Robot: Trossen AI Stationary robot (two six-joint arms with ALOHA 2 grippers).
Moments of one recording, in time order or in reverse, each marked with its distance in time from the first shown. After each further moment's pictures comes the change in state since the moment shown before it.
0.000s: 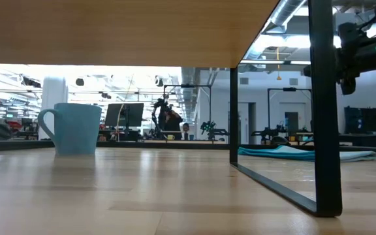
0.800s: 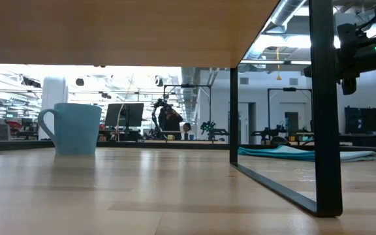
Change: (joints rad) left arm 0.651 0.157 -0.542 0.326 0.705 0.932; right arm 0.000 0.000 0.000 0.000 0.018 0.003
